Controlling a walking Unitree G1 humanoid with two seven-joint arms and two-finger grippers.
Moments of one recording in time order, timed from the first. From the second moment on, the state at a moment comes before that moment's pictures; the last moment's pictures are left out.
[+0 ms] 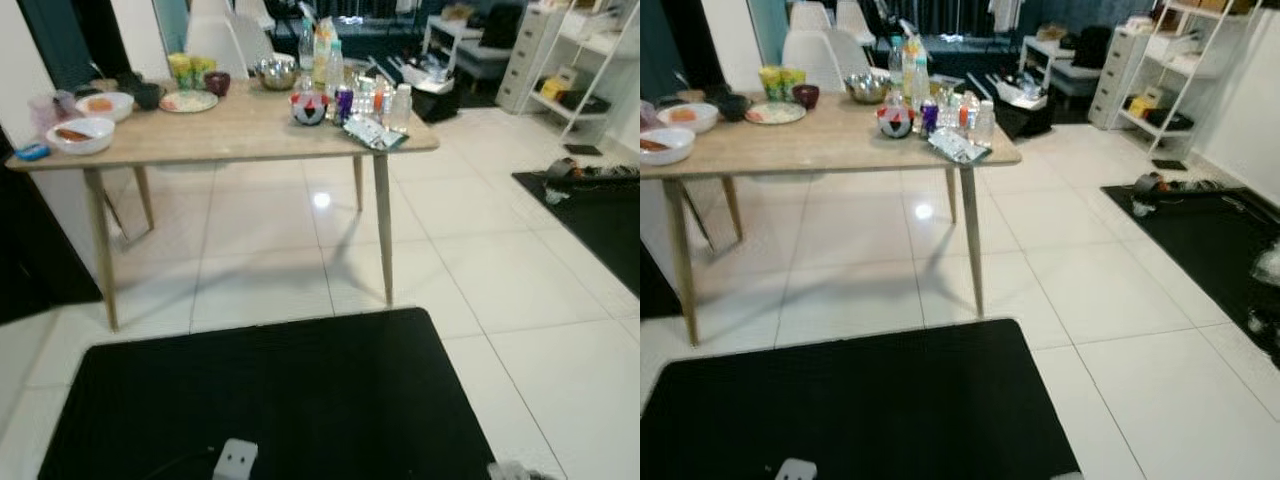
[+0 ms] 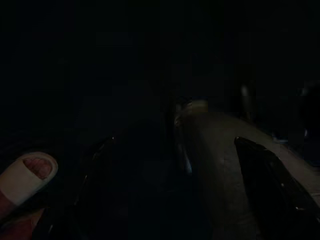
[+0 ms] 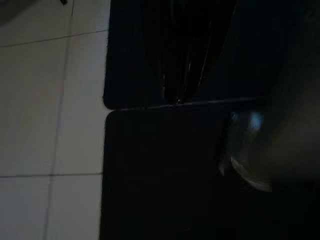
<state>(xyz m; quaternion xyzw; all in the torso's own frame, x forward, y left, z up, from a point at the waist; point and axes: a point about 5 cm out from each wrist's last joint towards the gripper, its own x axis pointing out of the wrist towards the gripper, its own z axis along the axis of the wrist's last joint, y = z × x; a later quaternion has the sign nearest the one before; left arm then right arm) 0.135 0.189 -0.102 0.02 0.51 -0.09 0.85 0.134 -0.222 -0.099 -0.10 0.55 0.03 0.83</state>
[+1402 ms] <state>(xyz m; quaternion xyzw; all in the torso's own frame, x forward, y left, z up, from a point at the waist) 0.134 0.191 -0.102 0.04 0.52 -0.11 0.85 0.121 -0.220 -0.104 -0.09 0.56 0.01 0.82</state>
